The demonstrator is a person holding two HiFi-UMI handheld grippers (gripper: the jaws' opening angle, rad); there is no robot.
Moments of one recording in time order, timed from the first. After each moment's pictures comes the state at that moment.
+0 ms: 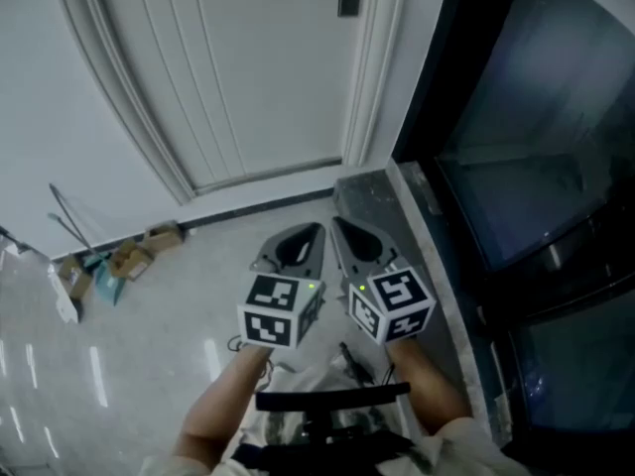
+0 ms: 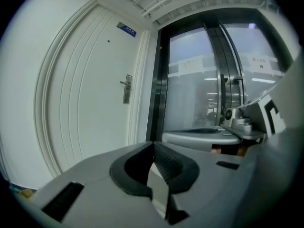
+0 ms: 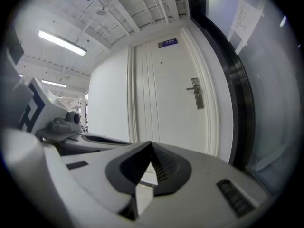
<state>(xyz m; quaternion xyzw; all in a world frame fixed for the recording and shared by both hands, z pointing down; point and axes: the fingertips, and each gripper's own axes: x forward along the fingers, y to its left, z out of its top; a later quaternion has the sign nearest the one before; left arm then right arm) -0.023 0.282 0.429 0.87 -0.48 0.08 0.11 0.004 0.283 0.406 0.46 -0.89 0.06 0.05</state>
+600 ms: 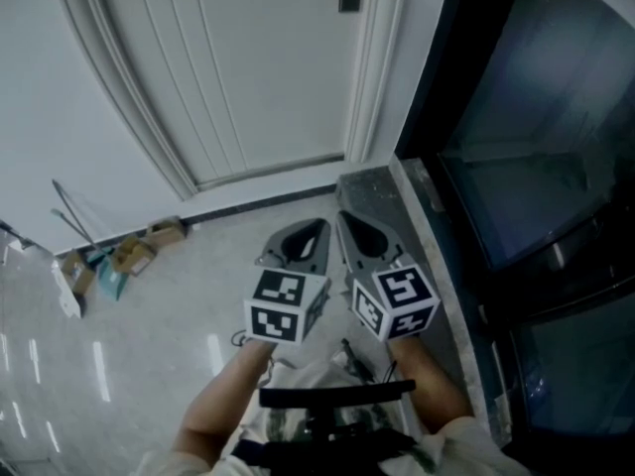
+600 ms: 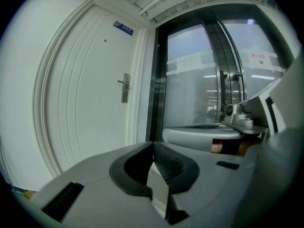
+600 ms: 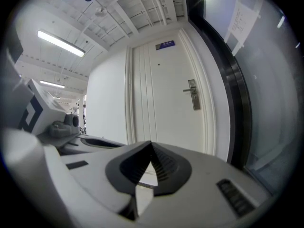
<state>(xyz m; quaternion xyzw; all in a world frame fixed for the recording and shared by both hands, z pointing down) -0.006 0.282 0.432 0.87 -0.48 0.09 0.10 0.022 0.282 0.403 0.47 -0.88 0.06 0.05</state>
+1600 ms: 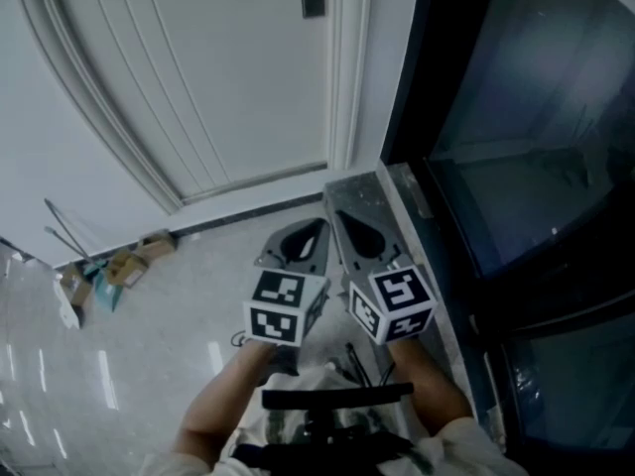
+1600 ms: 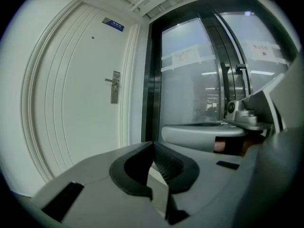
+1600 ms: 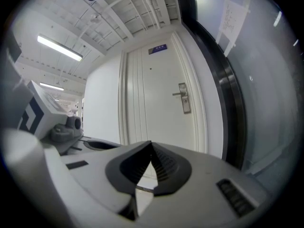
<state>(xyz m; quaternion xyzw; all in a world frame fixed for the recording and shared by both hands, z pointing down) 0.087 0.239 0.427 0.87 -0.48 0.10 0.08 0.110 0.244 0.394 0.47 -0.88 0.05 0.03</state>
